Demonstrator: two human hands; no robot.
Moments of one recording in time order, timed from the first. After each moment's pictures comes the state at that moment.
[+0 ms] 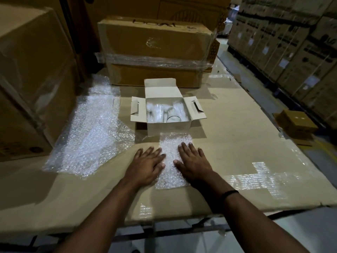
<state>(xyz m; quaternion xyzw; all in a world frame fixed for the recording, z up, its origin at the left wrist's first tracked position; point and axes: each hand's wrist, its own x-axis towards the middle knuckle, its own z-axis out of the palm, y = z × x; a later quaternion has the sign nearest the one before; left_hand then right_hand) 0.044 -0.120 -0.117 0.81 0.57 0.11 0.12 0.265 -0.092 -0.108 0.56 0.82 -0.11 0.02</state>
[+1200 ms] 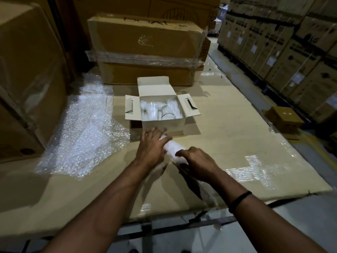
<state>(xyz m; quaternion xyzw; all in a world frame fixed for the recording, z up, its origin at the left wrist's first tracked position) 0.080 -0.083 -0.087 0.81 0.57 0.15 -0.02 0.279 -0.122 -0.051 0.46 0.88 -0.04 -0.06</state>
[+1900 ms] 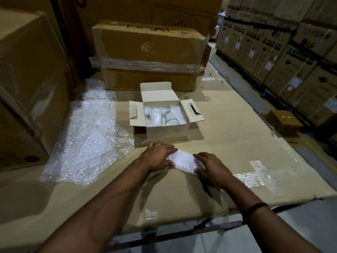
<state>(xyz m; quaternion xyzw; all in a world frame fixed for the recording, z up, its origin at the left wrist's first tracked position) 0.069 -0.064 -0.085 0.86 0.50 0.03 0.12 0.309 -0.113 -0.072 0.58 0.81 -0.13 -0.03</state>
